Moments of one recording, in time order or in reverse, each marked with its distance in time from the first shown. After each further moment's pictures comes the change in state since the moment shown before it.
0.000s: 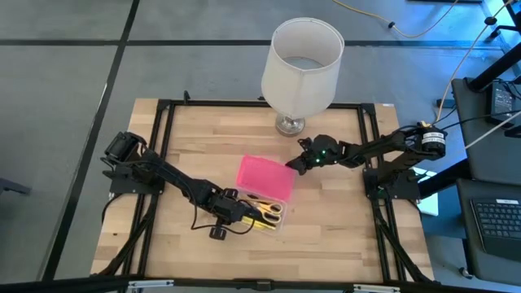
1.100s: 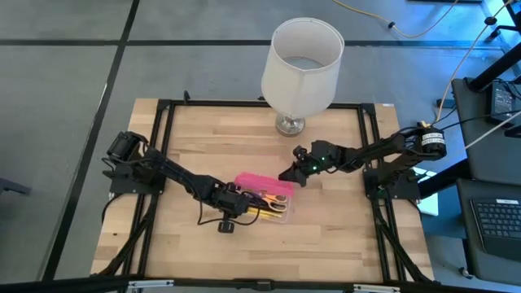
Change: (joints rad) left arm 0.045 0.002 -0.001 0.052 -0.052 -0.040; right arm 0.111 0.001 0.074 0.090 -0.118 -0.004
